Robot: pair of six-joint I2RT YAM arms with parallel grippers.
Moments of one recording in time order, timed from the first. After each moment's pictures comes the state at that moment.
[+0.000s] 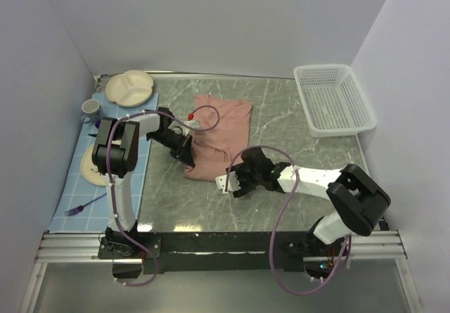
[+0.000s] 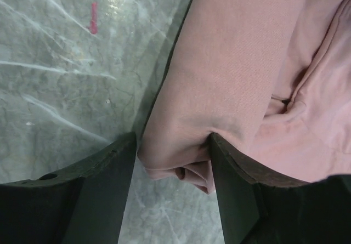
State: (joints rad) left arm -0.20 2.10 1.35 -0.86 0.94 0.54; right arm 0.78 1.48 0.65 -0.06 -0.28 -1.14
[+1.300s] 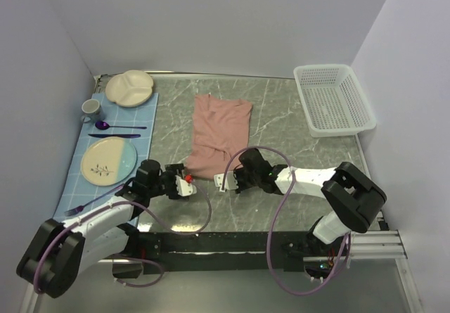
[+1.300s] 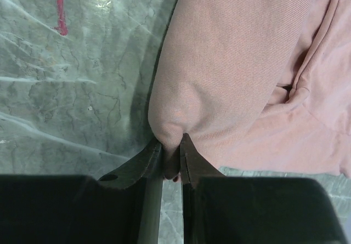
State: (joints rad) left arm -0.46 0.99 0.23 0.20 0.45 0.94; right arm 0.80 1.52 0.63 0.02 -0.17 -1.07
